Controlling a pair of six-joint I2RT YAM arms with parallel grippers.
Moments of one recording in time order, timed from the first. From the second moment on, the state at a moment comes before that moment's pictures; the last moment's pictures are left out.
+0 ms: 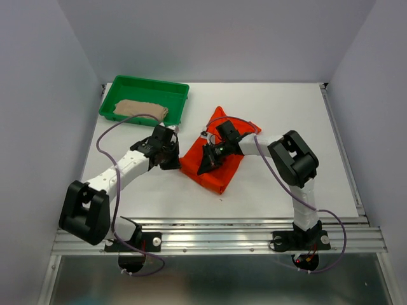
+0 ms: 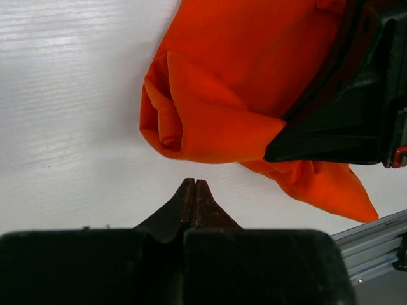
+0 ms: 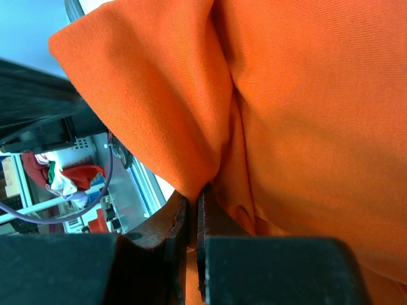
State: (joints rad) left arm -0.45 1.31 0.87 -0.53 0.10 -0.46; right arm 0.61 2.10 1.30 -0.15 -0.93 0.46
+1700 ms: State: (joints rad) left arm -0.47 1.58 0.95 -0.38 0.11 -0.45; right arm 0.92 1.60 1.04 -0.35 -0.01 0.24
